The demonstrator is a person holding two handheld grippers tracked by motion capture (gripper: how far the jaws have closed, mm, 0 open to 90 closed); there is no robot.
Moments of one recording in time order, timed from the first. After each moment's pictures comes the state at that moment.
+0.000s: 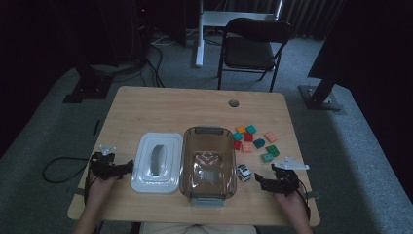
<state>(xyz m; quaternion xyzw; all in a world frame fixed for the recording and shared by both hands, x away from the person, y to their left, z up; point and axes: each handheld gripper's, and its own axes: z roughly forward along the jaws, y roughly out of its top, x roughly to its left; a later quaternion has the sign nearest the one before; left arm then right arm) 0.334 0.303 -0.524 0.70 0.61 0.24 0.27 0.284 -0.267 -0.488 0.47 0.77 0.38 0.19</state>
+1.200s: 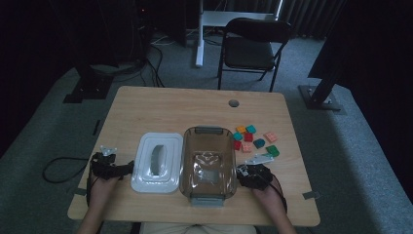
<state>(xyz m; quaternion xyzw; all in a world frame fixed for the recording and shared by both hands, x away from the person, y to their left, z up) 0.333 0.301 -0.524 0.71 0.60 0.24 0.28 0.313 -0.203 -0.515 0.43 0.83 0.32 0.16</state>
